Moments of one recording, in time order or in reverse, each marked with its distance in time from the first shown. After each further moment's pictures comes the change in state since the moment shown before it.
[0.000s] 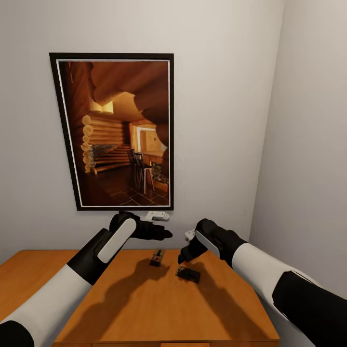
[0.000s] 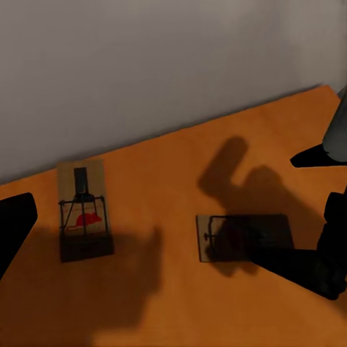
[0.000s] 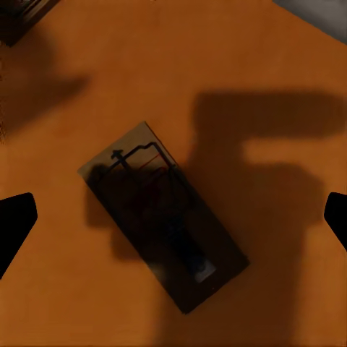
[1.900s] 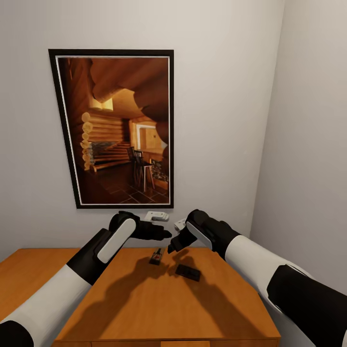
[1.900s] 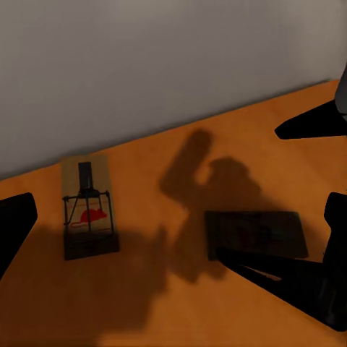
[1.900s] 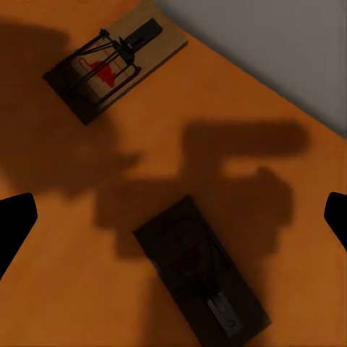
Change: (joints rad) left arm 0.000 0.003 0.000 -0.002 0.000 0.003 0.008; right arm -0.049 0.043 -0.002 -0.067 0.004 0.003 -0.016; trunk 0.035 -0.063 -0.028
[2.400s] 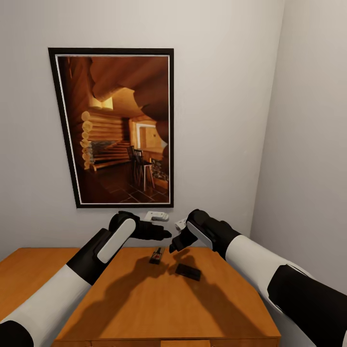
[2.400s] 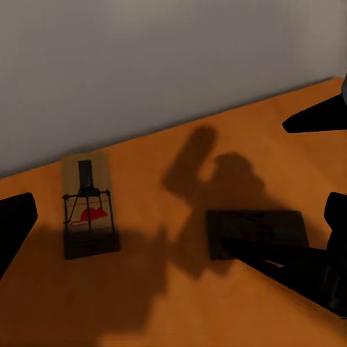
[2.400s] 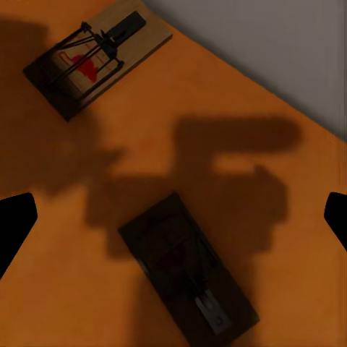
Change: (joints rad) left arm 0.000 0.001 0.000 0.000 0.000 0.000 0.000; right arm 0.000 -0.003 -0.002 -0.001 0.000 0.006 -0.026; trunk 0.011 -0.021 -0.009
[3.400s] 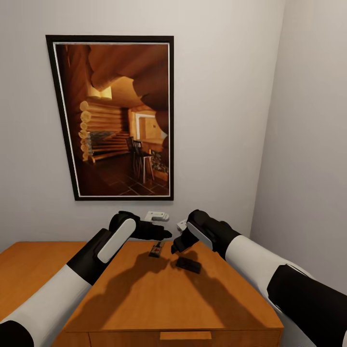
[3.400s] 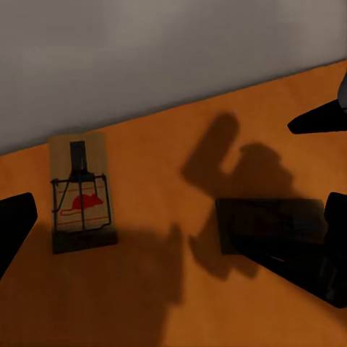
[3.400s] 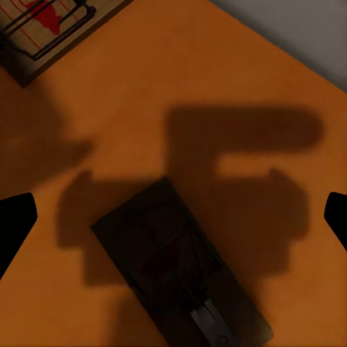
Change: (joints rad) left arm 0.000 -0.002 0.000 0.000 0.002 0.000 0.000; right arm 0.000 0.001 0.003 0.011 0.000 0.019 -0.022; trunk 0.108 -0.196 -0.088
